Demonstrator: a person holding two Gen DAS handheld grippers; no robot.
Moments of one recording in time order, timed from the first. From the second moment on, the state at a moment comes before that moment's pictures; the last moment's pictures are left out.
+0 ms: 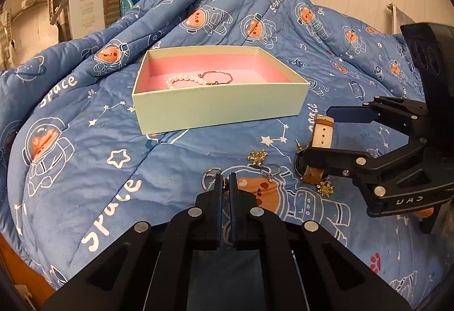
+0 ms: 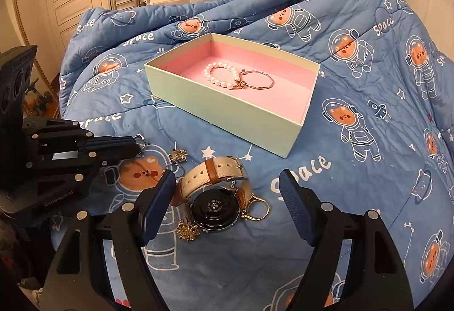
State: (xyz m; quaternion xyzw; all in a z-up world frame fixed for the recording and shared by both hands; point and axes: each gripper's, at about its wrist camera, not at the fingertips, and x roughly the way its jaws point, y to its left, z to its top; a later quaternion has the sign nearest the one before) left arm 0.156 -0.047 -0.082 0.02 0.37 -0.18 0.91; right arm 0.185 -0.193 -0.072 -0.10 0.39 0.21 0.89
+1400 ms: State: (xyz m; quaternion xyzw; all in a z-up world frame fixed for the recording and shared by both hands) left arm 0.152 -0.017 -0.031 -0.06 0.34 -0.21 0.92; right arm 0.188 -0.204 -0.004 0.05 0.37 0.29 0.88
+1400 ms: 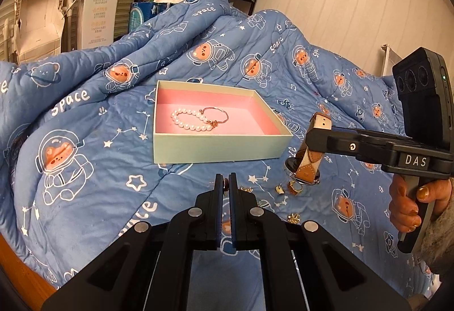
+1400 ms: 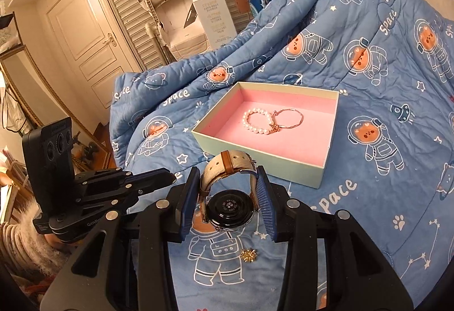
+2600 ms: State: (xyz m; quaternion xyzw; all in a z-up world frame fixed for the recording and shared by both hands) left arm 0.315 -0.058 -0.052 0.01 0.48 -0.21 0.85; right arm 0.332 -0.178 -0.037 -0.04 0.42 0.21 0.88
